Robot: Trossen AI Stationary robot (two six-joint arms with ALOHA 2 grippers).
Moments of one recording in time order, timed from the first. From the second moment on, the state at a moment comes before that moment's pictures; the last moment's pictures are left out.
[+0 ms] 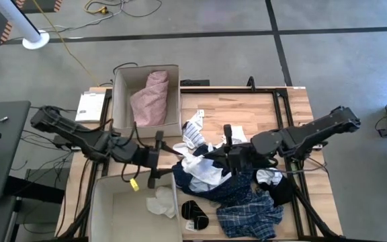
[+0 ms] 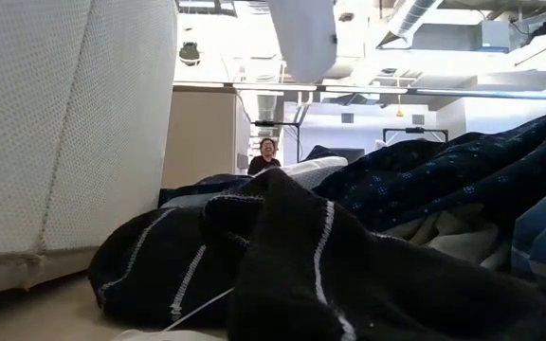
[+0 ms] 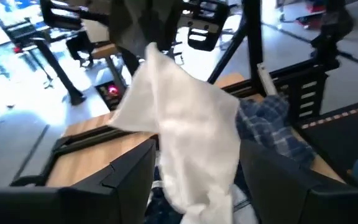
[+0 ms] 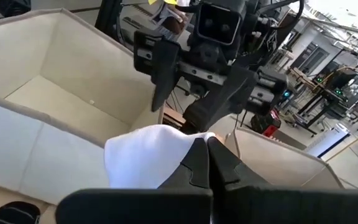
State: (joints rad) left arm -0.40 1.22 1.12 -0.09 -0.34 0.21; right arm 0.37 1.33 1.25 -0.09 0.32 -0.45
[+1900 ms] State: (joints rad) left arm -0.49 1.40 1.31 -0.09 -0.48 0.41; right arm 0.42 1.33 1.25 -0.12 0.31 -0.42
